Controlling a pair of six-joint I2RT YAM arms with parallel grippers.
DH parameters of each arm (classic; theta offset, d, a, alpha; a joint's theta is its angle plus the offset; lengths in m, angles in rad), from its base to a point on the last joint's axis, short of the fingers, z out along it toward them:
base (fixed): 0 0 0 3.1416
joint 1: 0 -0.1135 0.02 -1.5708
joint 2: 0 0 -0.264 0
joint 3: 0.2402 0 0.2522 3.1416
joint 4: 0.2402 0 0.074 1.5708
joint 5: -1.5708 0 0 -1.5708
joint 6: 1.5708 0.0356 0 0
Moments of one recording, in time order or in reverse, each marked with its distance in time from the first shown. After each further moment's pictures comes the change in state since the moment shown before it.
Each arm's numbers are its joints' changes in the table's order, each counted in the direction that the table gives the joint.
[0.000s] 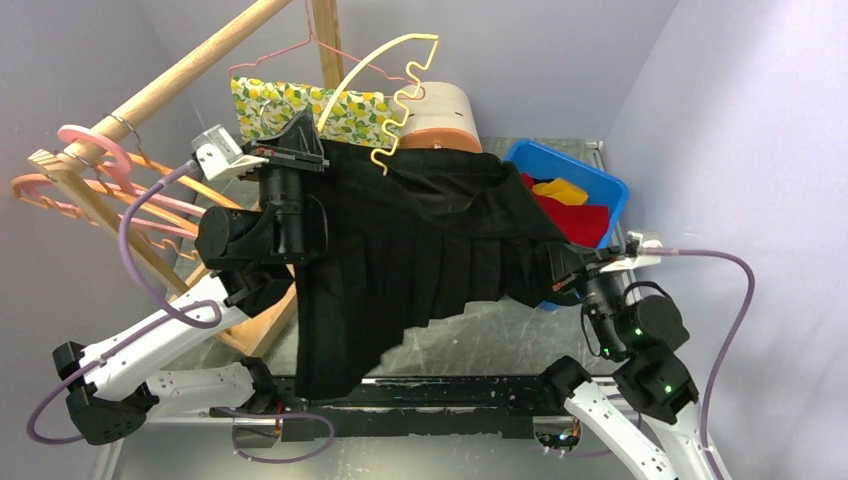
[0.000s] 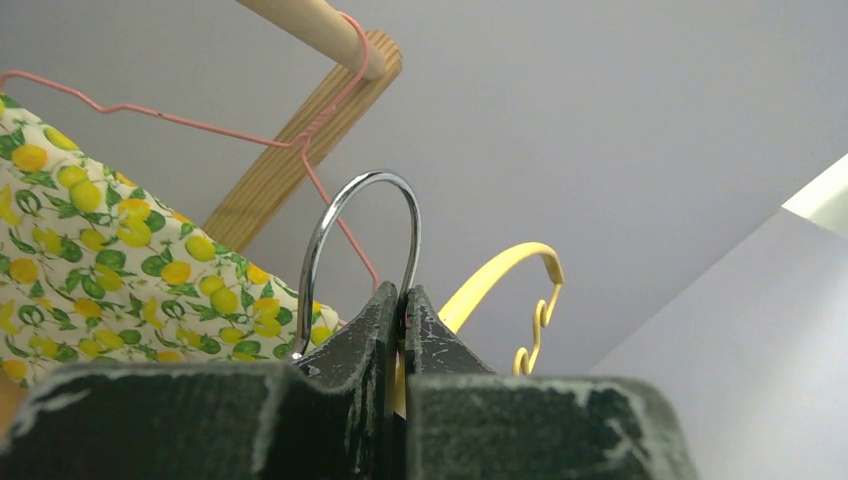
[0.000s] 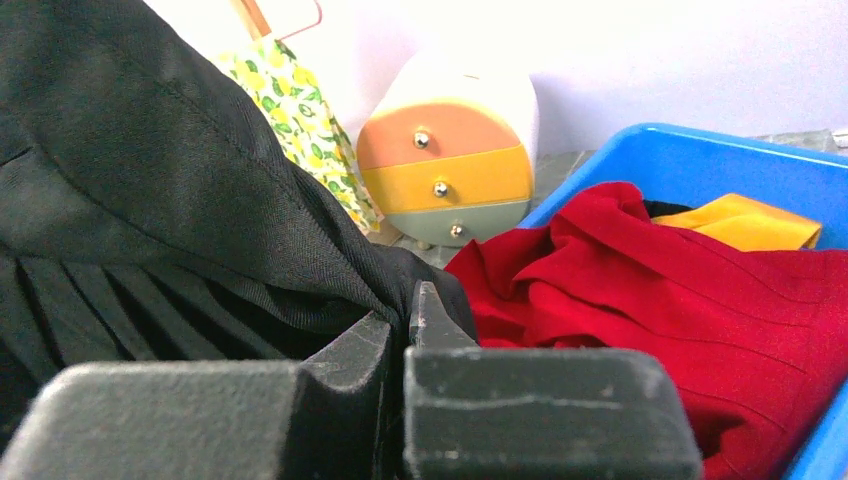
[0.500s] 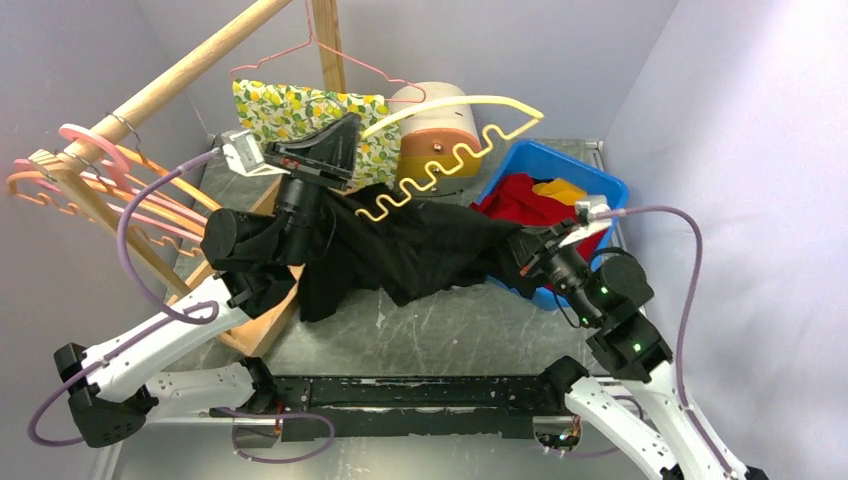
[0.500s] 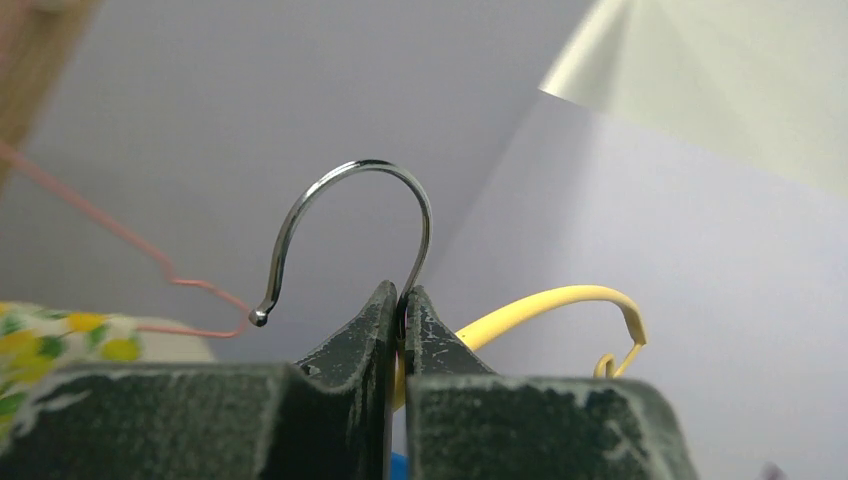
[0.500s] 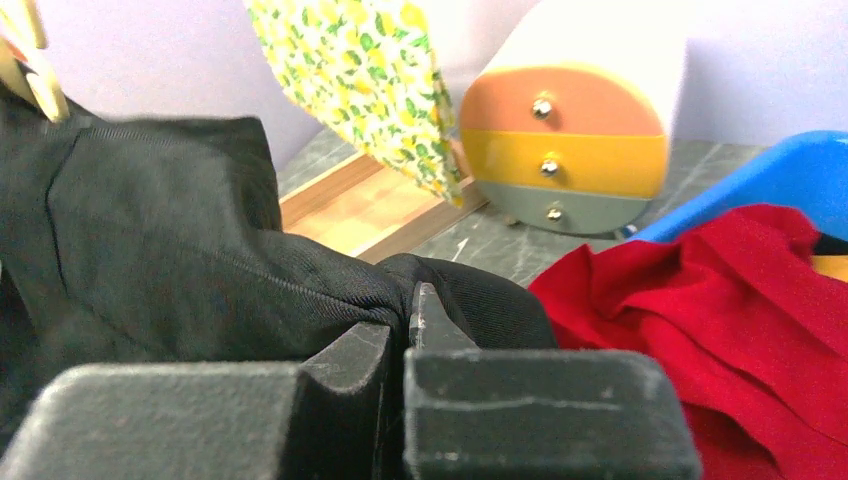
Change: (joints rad) left arm -0.019 0.032 -0.046 0.031 -0.425 -0.156; right arm 0.001 -0.224 0.006 -0.155 0.240 -0.005
